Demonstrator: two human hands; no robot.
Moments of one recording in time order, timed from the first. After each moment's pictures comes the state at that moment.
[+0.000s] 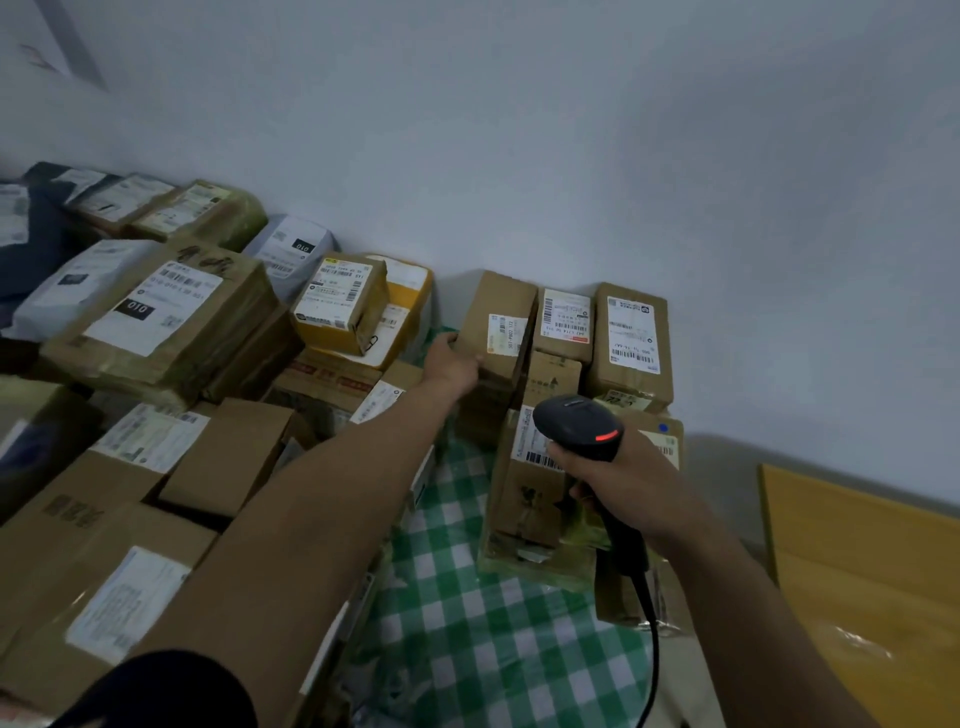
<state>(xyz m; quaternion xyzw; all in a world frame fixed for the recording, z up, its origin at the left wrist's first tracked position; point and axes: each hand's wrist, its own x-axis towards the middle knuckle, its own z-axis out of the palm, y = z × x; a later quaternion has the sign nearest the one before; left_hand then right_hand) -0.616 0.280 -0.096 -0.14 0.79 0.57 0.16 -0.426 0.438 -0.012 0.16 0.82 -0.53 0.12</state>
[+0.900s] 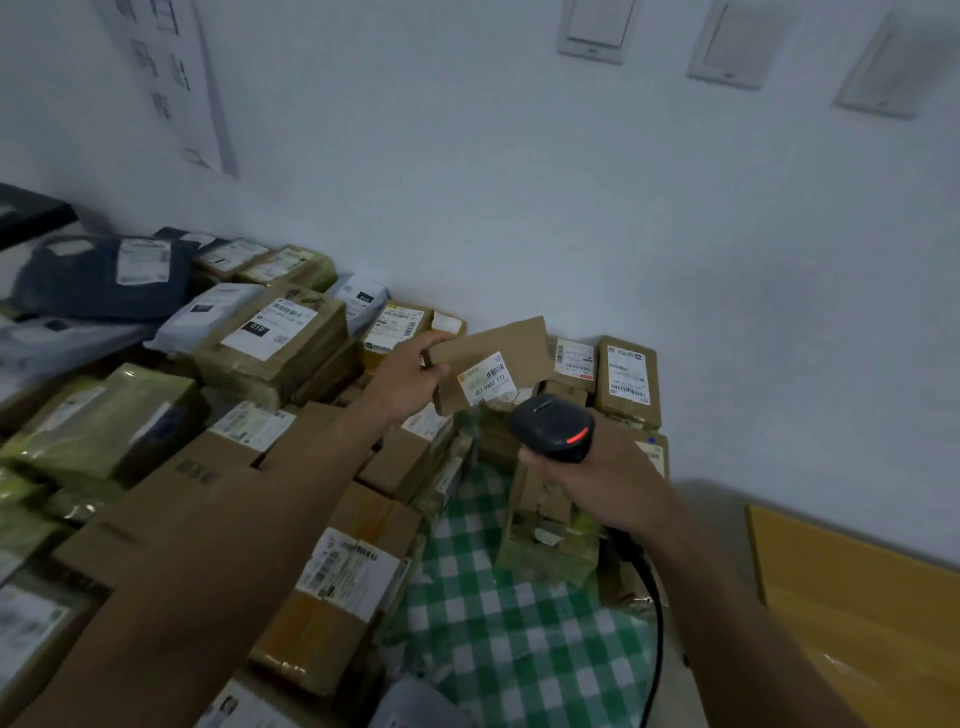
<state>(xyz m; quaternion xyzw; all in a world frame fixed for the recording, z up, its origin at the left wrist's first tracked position) -0.534 0.143 0.013 0.11 0.85 0.51 0.04 -0.363 0.366 0.070 0.03 0.89 -0.46 0.04</state>
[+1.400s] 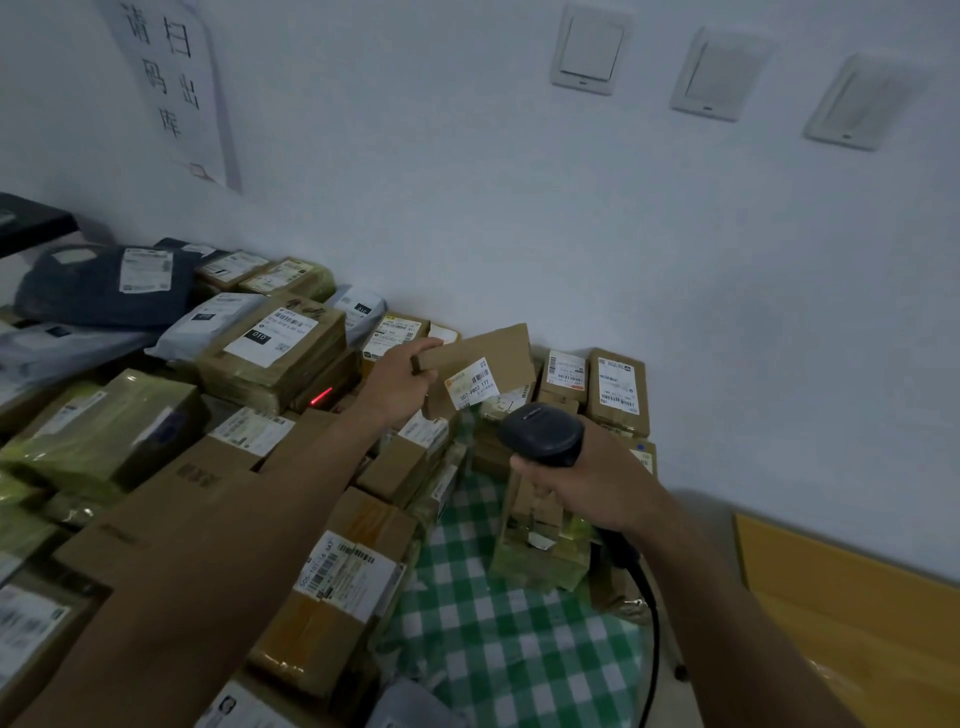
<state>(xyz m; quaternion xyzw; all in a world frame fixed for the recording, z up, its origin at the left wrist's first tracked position) -0.533 0.133 0.013 0.10 0.86 0.50 0.02 -0.355 0.359 0.084 0.01 0.89 -0.44 0.07</state>
